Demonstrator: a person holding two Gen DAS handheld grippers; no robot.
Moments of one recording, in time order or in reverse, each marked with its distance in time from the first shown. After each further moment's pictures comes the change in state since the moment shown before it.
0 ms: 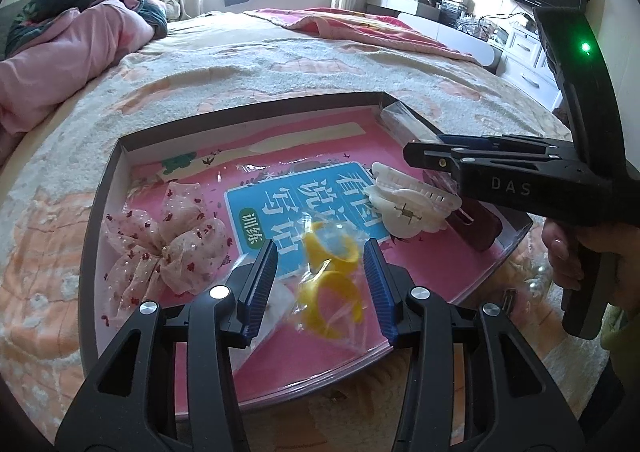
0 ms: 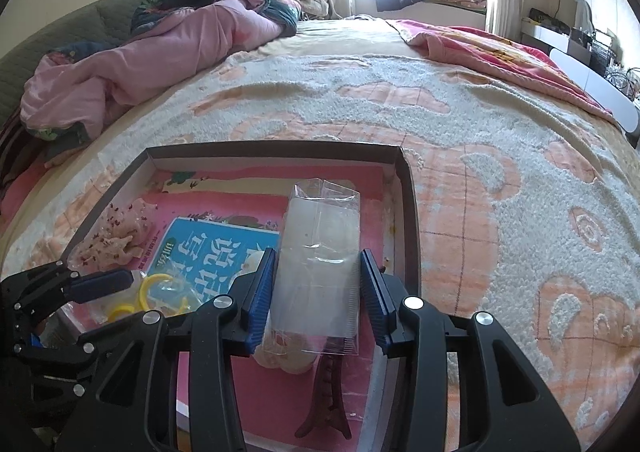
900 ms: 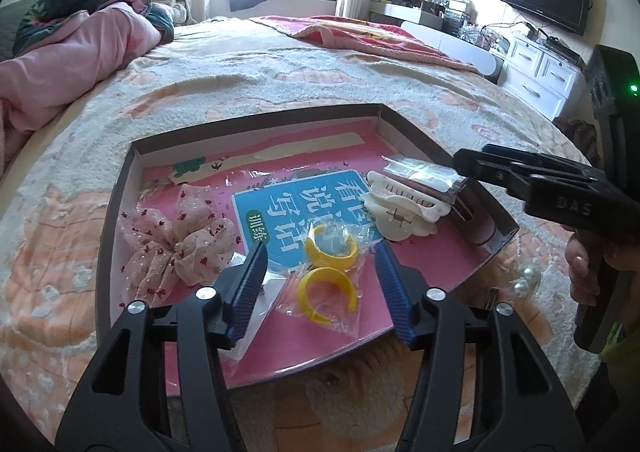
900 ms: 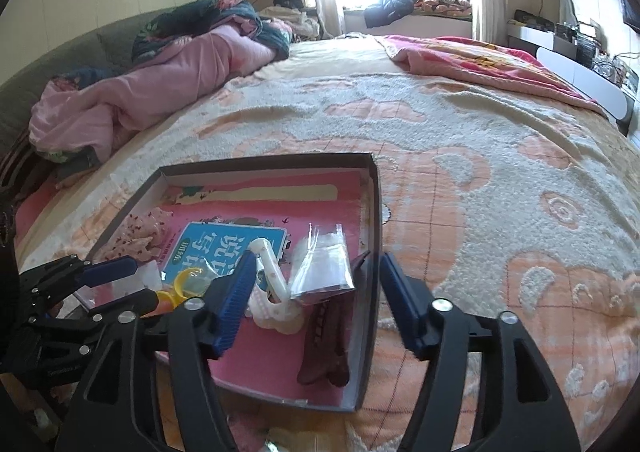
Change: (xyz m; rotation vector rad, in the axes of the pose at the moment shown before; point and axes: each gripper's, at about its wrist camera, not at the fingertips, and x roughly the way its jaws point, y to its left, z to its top) left arm -0.018 -0.001 -0.002 -0.022 -0.028 0.008; right arm -0.055 -0.016 -0.022 0.071 -0.102 0.022
